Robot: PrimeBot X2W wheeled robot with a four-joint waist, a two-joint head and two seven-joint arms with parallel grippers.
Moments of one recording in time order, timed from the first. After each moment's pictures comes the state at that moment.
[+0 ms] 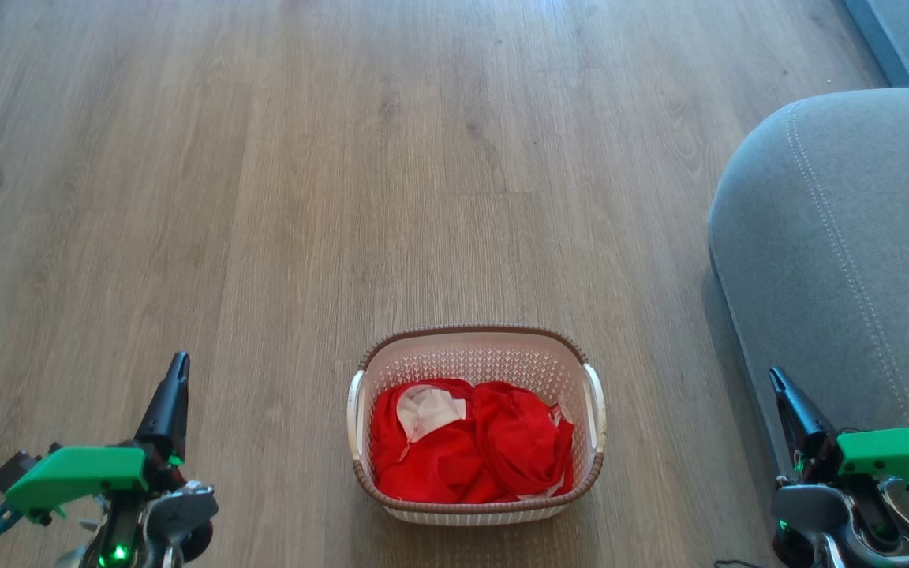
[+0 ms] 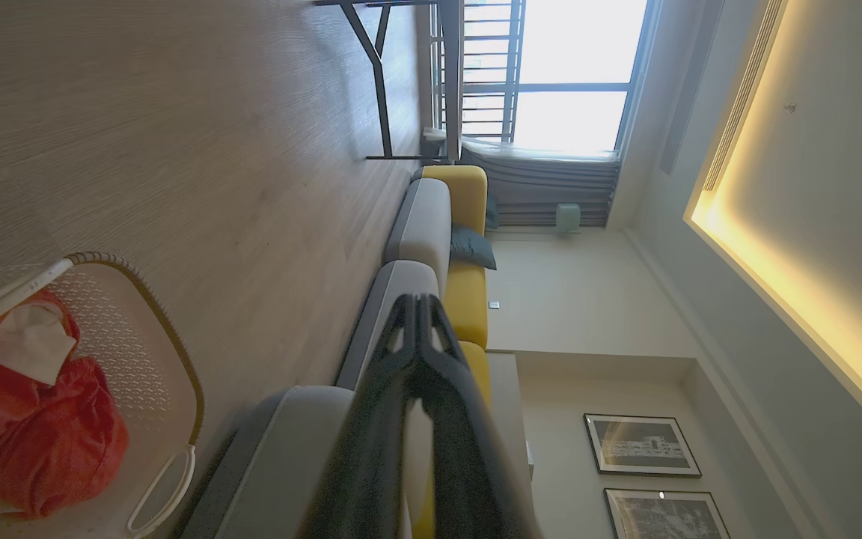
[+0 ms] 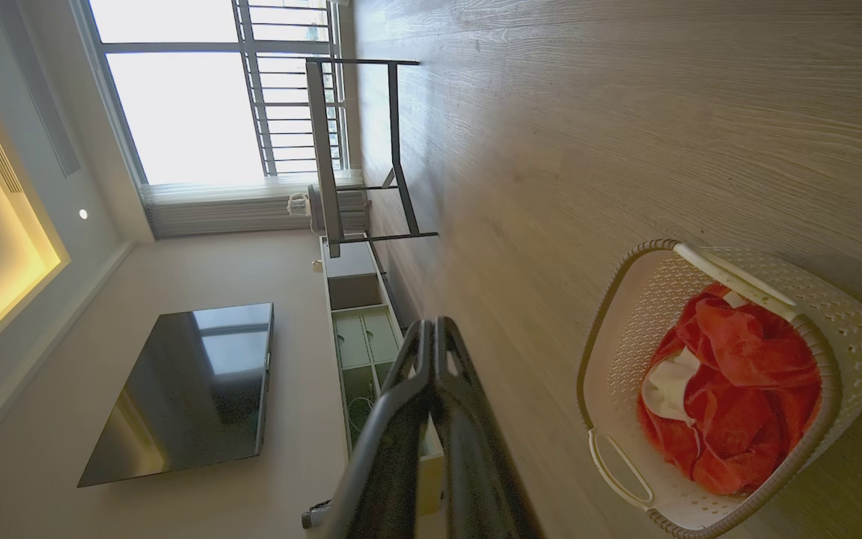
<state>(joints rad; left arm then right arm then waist) -0.05 0.05 0.08 0.28 -1.60 -0.12 0.11 -0.06 -0.04 -0.13 0.28 1.60 0.12 0.11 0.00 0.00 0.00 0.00</state>
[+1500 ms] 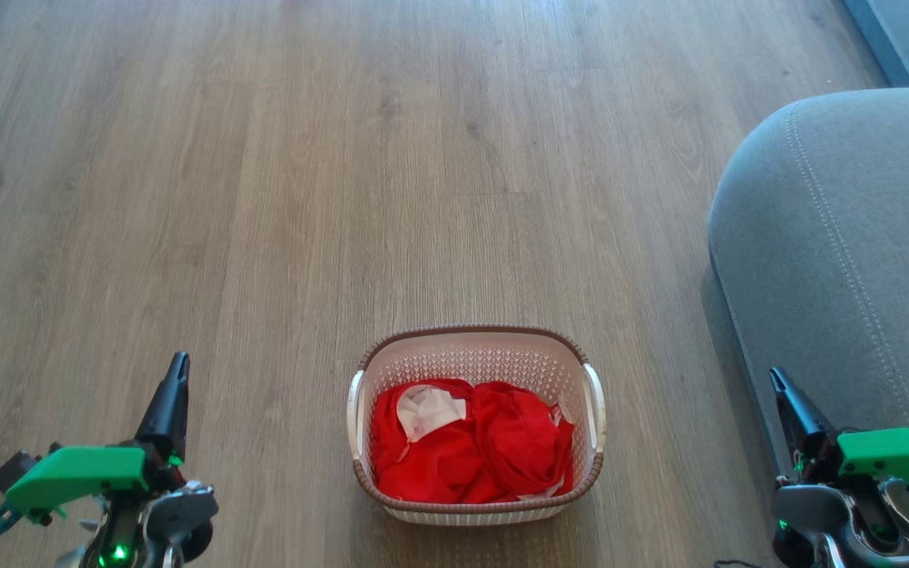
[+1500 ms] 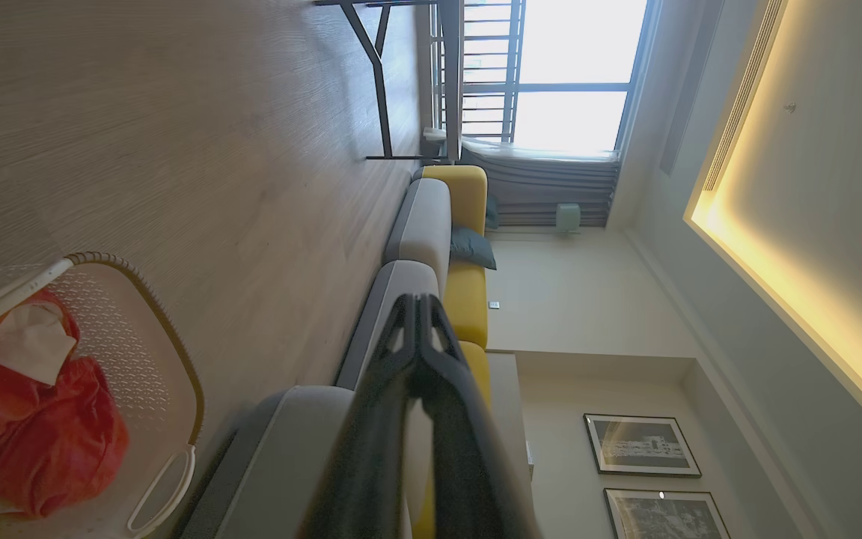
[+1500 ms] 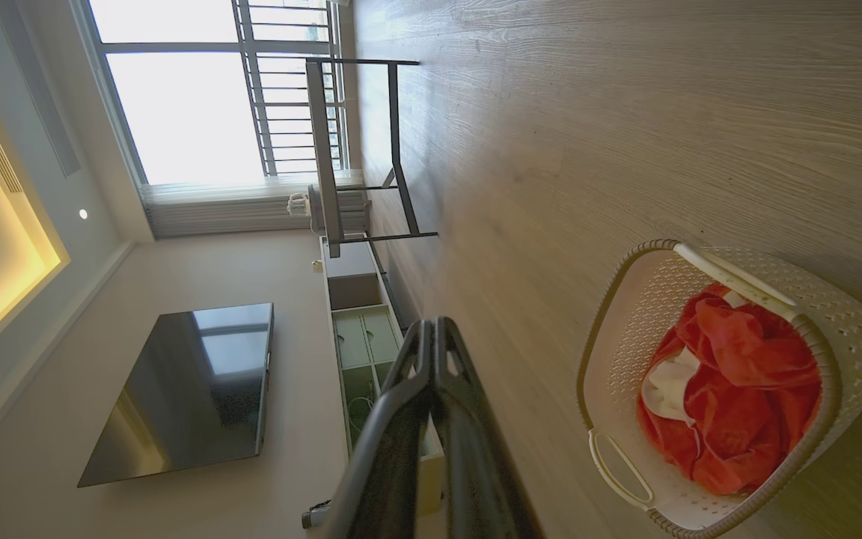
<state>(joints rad) -0.05 0.05 0.08 0.28 -1.60 -0.12 0.11 -0.06 -0.04 -0.13 0.28 1.60 0.12 0.11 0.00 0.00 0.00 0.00</state>
